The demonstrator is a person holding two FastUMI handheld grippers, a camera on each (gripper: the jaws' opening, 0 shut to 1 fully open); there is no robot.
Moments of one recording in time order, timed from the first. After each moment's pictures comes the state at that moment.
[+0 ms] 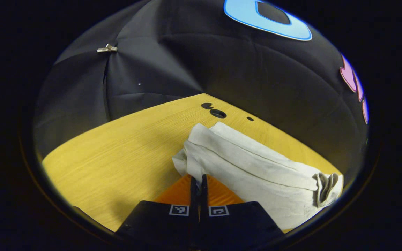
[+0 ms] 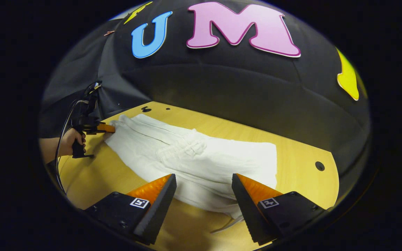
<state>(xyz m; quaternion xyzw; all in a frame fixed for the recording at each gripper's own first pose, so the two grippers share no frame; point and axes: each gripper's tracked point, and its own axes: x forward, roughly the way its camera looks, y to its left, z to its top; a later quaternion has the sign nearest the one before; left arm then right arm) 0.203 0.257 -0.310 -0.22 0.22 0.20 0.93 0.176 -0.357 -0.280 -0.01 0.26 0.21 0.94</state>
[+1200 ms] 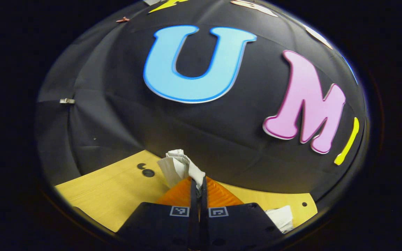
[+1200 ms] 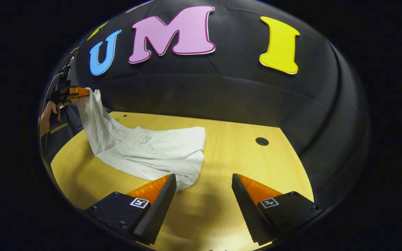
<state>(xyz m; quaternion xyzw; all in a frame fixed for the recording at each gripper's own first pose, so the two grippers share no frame) 0.253 0.099 -0.058 -0.14 0.05 0.06 0.99 0.120 -0.522 -0.270 0.04 0.27 0.05 0.96</state>
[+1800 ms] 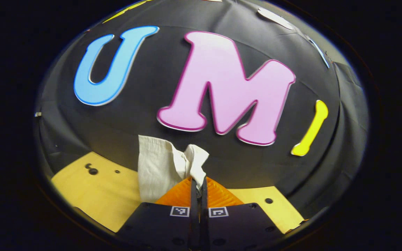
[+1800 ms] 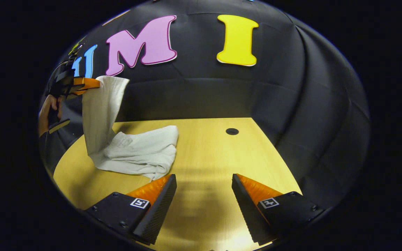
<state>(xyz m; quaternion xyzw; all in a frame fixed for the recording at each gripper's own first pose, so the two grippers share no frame) 0.257 -0.117 -0.029 -0.12 0.07 -0.10 0.98 0.068 -0.593 -0.271 0.08 0.27 -0.04 0.96</state>
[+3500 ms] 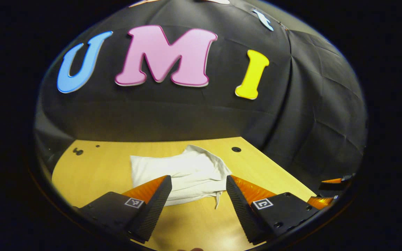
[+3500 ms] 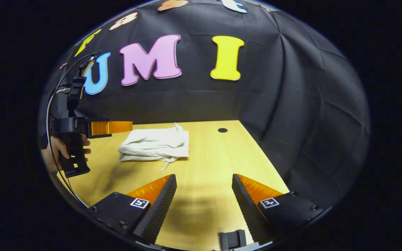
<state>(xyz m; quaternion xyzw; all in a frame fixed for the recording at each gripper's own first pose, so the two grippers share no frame) 0.051 -0.164 -0.117 -0.01 0.13 -0.18 0.98 -0.076 -0.545 -0.181 0.08 0.23 -0.04 0.97</state>
